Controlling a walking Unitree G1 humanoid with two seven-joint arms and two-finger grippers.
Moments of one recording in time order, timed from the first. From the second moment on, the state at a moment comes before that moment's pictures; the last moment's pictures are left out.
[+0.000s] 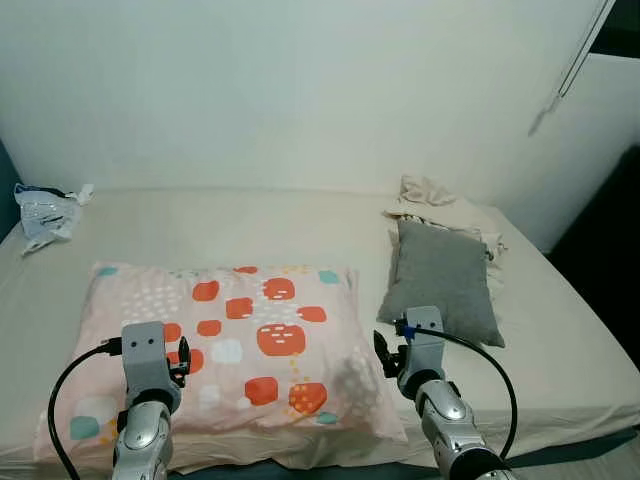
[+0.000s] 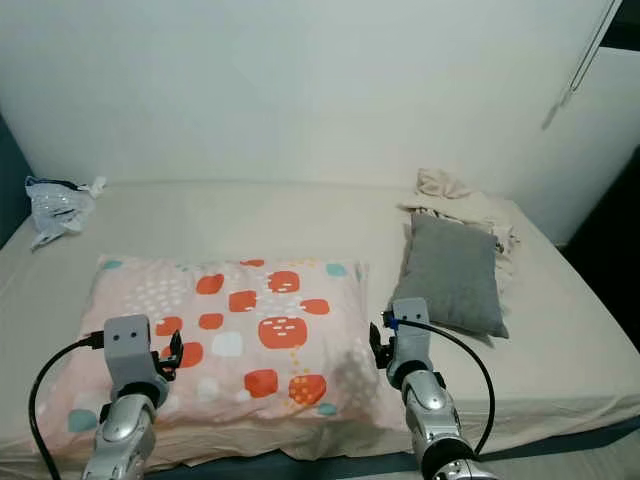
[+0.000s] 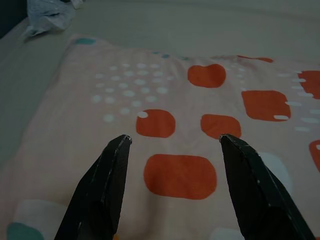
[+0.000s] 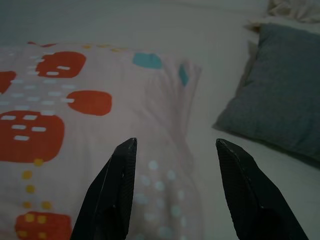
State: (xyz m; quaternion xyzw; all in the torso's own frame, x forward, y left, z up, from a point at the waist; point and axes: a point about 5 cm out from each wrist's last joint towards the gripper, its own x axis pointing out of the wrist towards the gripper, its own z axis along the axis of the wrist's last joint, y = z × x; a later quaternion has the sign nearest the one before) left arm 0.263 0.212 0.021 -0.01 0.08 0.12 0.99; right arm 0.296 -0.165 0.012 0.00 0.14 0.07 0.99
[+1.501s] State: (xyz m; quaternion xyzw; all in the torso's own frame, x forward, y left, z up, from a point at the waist) left arm 0.253 0.233 0.021 -0.06 0.10 0.07 0.99; right arm 0.296 -0.129 0.027 0.14 0.10 0.19 0.97
